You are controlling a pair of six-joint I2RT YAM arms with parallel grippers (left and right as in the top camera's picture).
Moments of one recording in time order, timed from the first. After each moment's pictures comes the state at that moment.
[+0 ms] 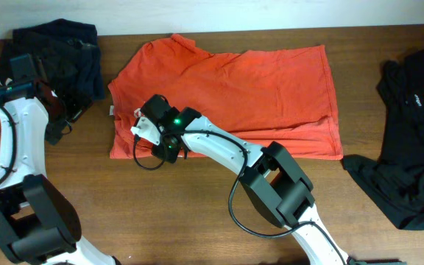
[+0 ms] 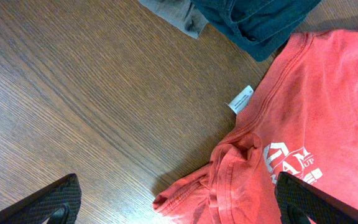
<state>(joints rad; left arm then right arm) 0.30 1.85 1.57 -0.96 0.05 -0.52 0.81 2.34 1.88 -0.72 -0.17 -0.36</state>
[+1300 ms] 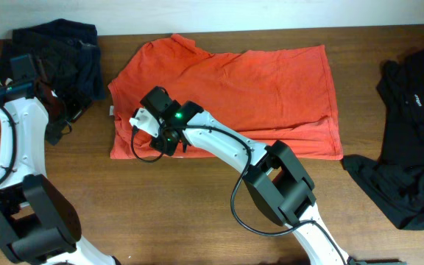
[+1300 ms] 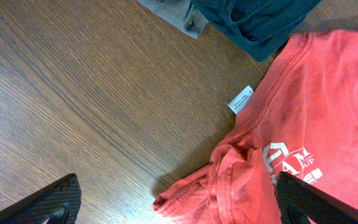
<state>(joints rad) 0.30 1.85 1.57 -0.96 0.05 -0.52 0.79 2.34 1.93 -0.71 -0.17 -0.36</state>
